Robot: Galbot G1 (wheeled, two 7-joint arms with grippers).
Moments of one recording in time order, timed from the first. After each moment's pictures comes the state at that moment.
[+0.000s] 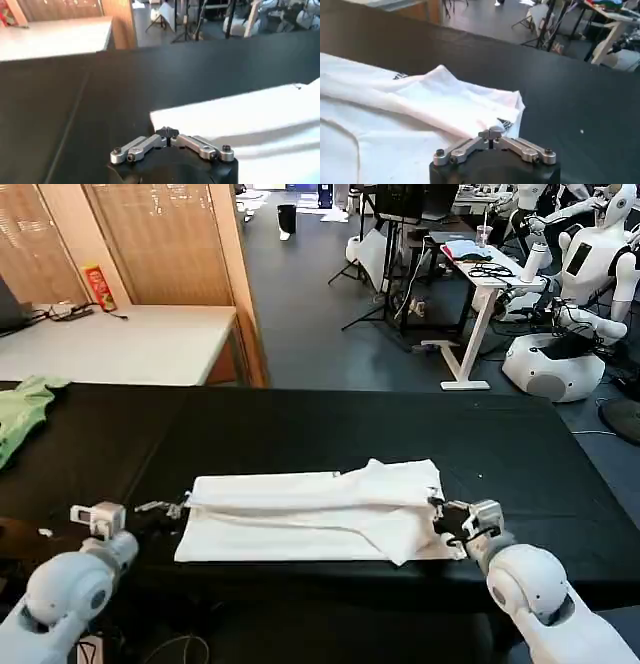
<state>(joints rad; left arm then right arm) 1.42 -0.81 -0.59 -2.01 -0.73 0.59 -0.09 -1.27 0.93 0.37 2.05 0.53 -0.71 0.11</state>
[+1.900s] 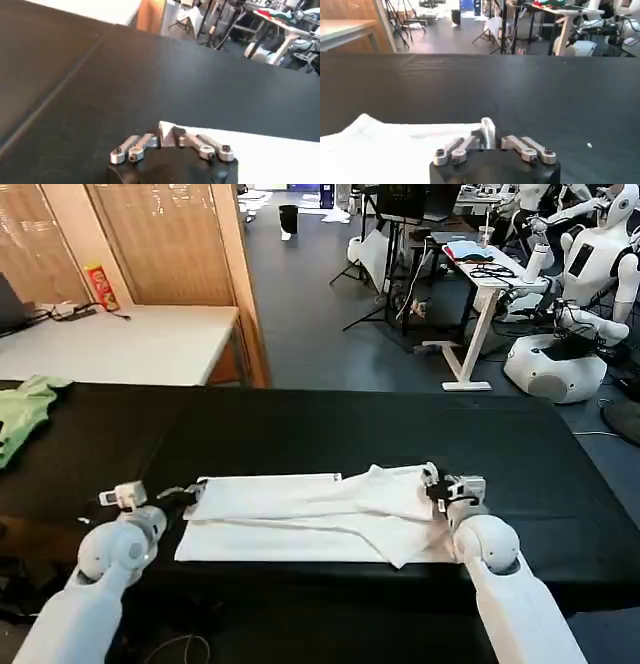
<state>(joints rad) 1.09 -1.03 -0.48 -1.71 -0.78 0.59 -0.13 -1.01 1.22 0.39 1.66 0.40 -0.53 0.17</state>
